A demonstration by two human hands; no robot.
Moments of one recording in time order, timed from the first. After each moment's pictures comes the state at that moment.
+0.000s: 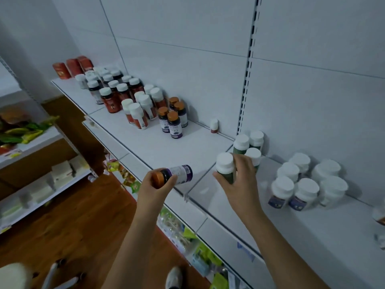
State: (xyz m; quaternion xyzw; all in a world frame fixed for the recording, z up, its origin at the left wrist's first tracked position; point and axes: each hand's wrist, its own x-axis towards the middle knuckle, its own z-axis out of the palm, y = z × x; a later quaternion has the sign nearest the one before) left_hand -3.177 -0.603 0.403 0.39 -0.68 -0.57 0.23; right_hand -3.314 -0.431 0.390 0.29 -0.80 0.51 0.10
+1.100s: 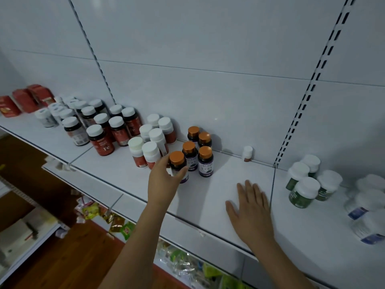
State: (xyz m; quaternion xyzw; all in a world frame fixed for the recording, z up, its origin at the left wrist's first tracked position) left_hand -3.308 -0.854 0.408 0.16 -0.86 -0.43 0.24; right_hand -3.320 -0.612 0.330 0.12 -0.98 0.14 0.06
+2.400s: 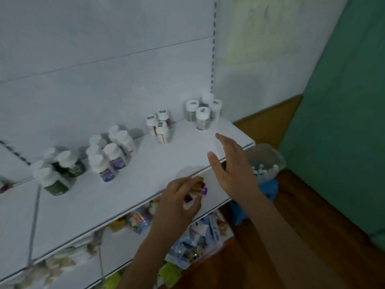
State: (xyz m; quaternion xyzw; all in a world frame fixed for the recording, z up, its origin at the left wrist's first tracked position) left_hand -3.133 -0.337 0.380 -0.43 -0.83 -0.36 0.01; right_hand -3.061 -0.166 0.439 -0.17 -0.88 0.32 0.31
